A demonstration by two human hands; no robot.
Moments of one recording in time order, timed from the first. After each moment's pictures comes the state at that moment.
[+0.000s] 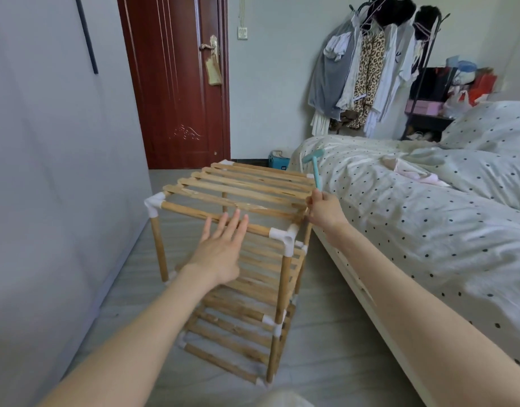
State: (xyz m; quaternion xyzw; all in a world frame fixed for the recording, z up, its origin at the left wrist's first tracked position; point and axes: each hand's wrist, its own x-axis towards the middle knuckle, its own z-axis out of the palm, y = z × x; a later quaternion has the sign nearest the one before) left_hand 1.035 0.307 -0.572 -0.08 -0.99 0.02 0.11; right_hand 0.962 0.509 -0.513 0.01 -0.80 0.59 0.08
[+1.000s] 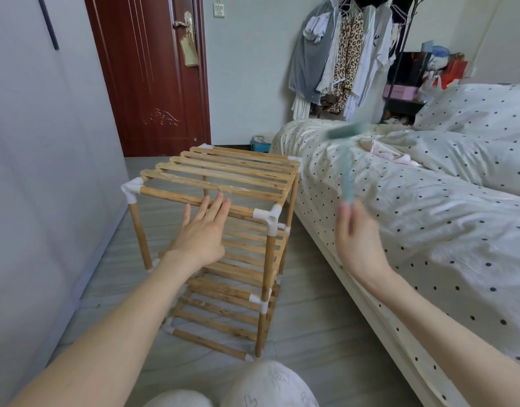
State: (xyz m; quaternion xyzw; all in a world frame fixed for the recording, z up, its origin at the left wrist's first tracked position) left_hand 1.036 0.314 -0.576 -0.08 -0.99 -0.04 0.13; right_hand 1.073 0.572 -0.537 0.10 -0.90 0.35 0.26
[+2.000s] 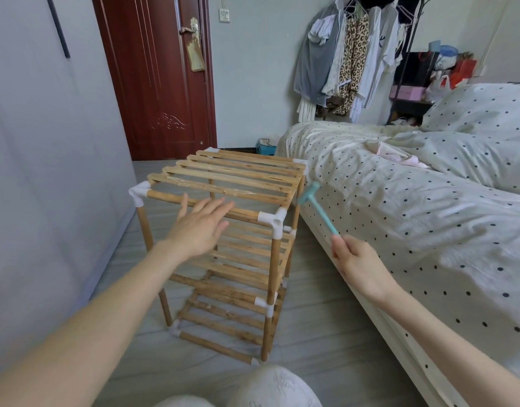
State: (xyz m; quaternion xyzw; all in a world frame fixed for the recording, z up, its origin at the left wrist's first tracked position) left_hand 1.023 0.287 -0.566 -0.11 -0.99 -0.02 0.13; right_hand 1.074 0.583 -0.567 0.07 -0.89 0.44 0.08
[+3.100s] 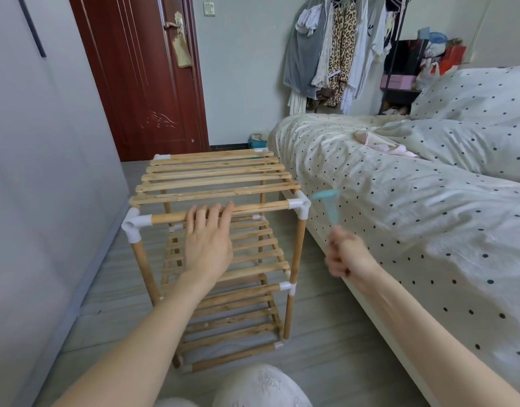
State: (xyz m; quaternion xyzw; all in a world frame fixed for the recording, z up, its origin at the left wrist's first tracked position) left_hand 1.041 0.354 -0.599 -0.05 -0.95 0.01 0.32; right_hand 1.039 0.603 -0.585 -0.11 -0.66 0.75 -0.02
